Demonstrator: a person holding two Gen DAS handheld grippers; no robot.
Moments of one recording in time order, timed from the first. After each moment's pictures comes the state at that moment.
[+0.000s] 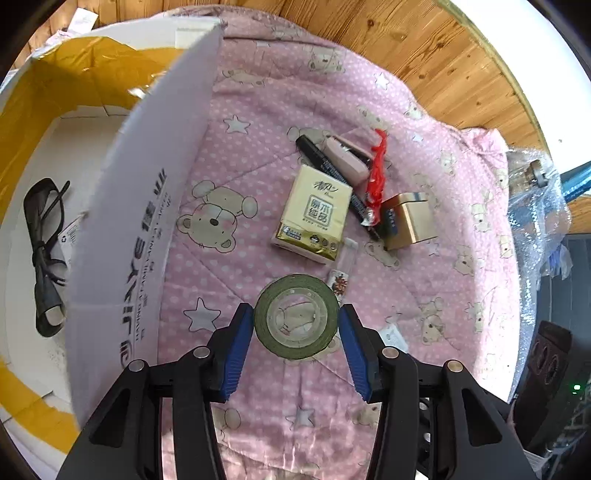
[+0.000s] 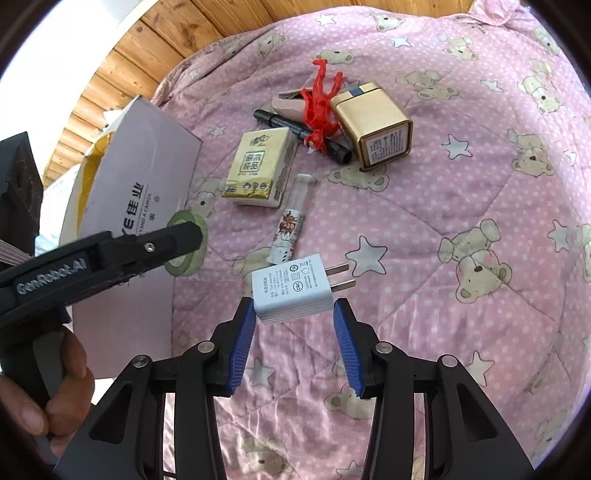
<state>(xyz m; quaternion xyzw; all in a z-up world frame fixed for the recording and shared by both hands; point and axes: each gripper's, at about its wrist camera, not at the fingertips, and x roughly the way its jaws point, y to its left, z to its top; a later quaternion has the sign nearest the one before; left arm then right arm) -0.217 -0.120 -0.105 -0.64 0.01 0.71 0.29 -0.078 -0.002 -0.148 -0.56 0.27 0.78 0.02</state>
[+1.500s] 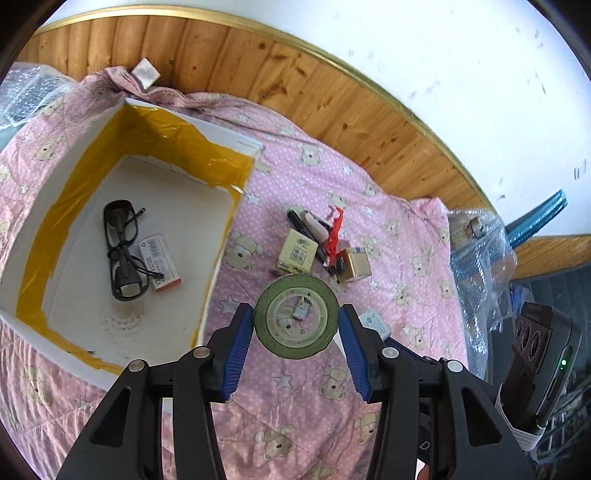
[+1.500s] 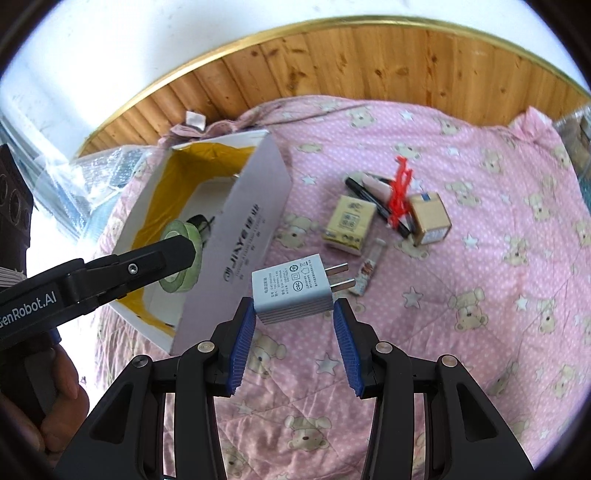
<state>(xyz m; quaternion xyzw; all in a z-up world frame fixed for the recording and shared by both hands) -0.178 -0.223 0.008 -0.54 -0.09 0.78 0.30 -0.064 -0.080 -0.025 -0.50 0.15 0.85 -0.02</state>
